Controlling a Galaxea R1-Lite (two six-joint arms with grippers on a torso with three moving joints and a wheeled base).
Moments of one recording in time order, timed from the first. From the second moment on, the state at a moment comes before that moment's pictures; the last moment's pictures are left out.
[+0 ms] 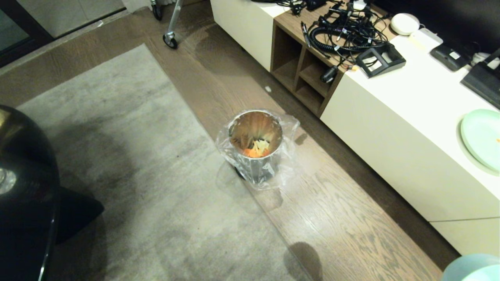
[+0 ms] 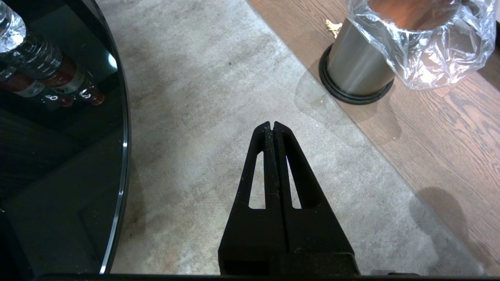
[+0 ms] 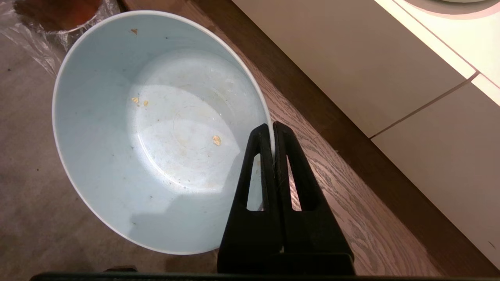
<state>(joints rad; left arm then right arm) 0.00 0.00 0.00 -0.01 0.01 -0.02 -0.01 0.00 0.00 0.00 -0.03 0.03</state>
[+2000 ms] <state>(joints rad) 0.00 0.00 0.00 -0.01 0.01 -0.03 -0.01 0.00 0.00 0.00 -0.03 0.03</state>
